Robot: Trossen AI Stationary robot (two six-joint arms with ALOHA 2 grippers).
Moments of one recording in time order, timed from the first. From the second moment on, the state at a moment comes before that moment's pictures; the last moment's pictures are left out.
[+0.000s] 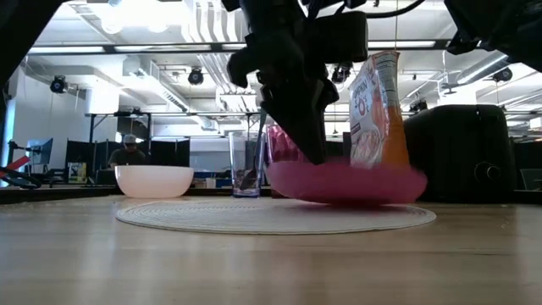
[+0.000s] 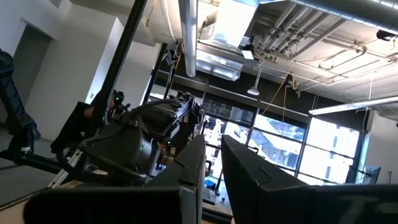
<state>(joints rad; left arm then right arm) -0.18 2.19 1.82 -0.83 -0.02 0.22 -0.31 0.06 0.01 0.53 -0.42 -0.16</state>
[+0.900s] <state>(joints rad) -0.04 1.79 1.43 -1.11 -0.23 -0.15 -0.31 0.06 0.01 0.53 -0.42 -0.16</state>
